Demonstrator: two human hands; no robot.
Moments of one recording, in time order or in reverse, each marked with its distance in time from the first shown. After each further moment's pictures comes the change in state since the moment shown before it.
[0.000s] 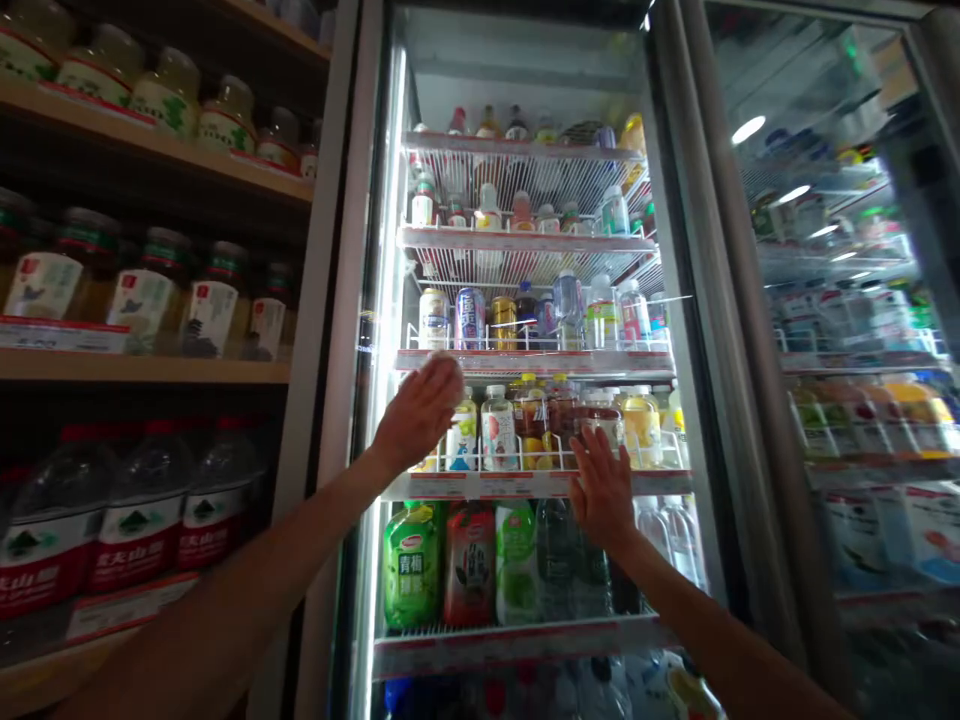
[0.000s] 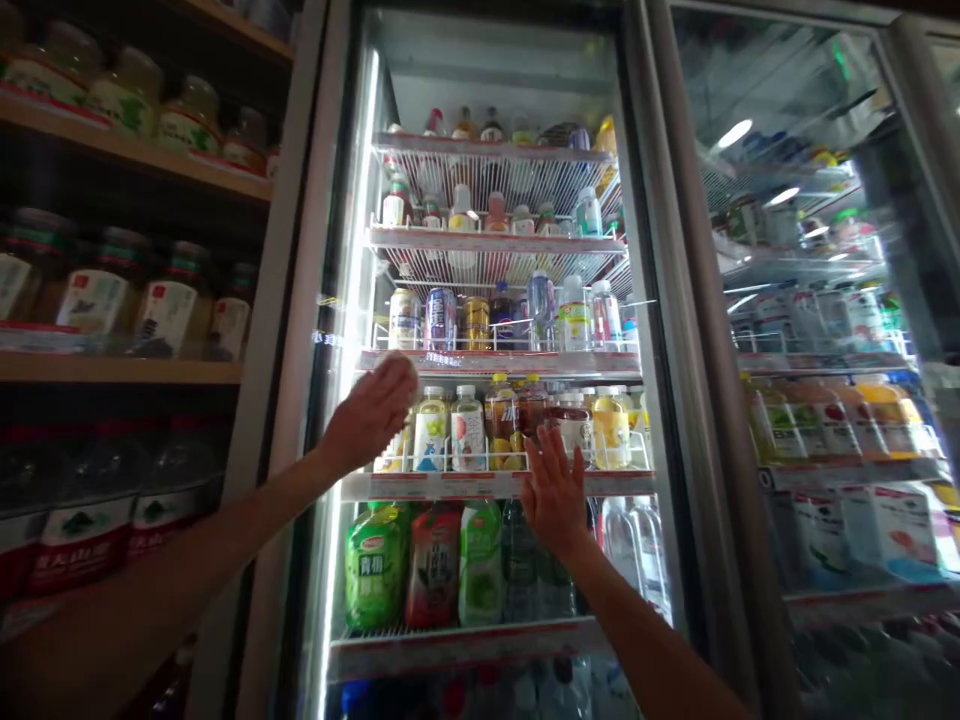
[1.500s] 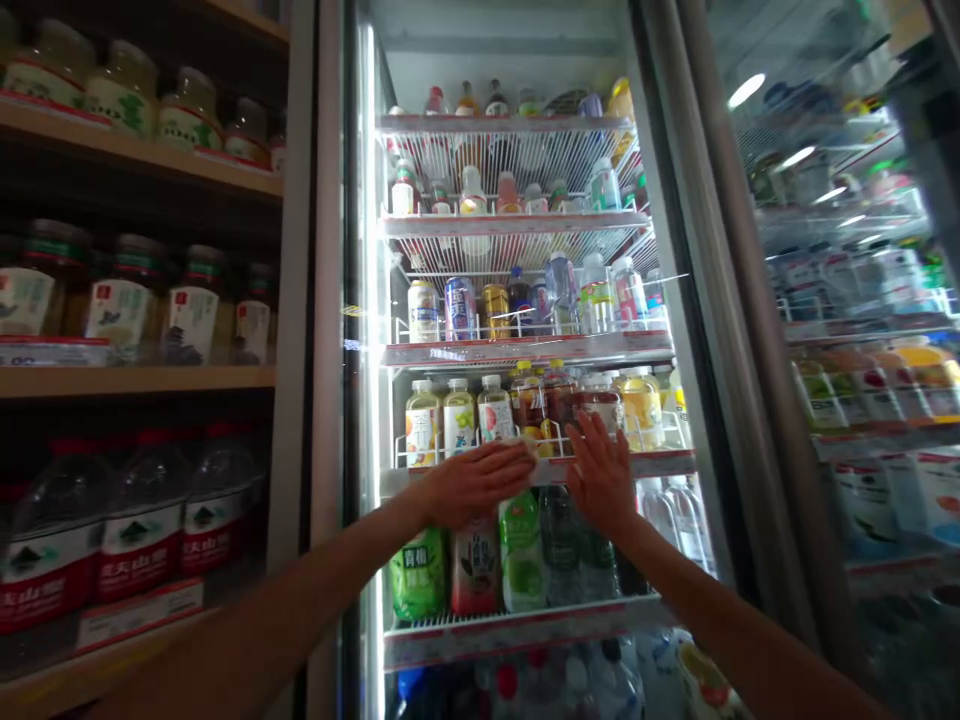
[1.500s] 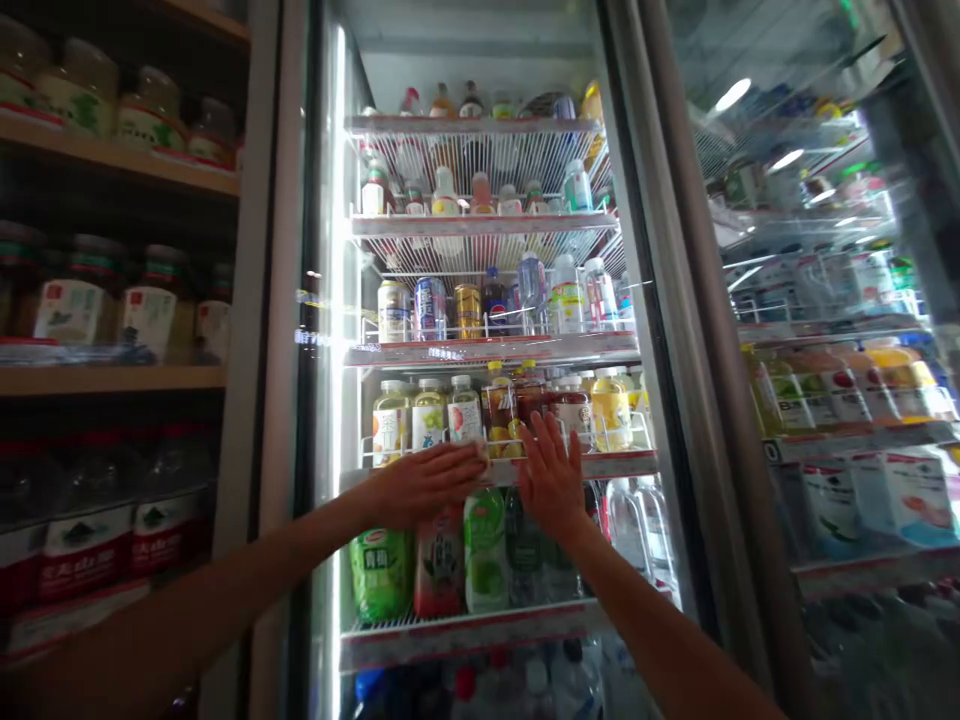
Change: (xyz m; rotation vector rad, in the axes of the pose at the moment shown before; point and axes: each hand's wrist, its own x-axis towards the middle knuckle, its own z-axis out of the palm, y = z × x) left_hand 0.011 0.015 0.011 -0.055 0.000 0.466; right_hand 0.000 -0.002 -0.006 0.002 -0.011 0.010
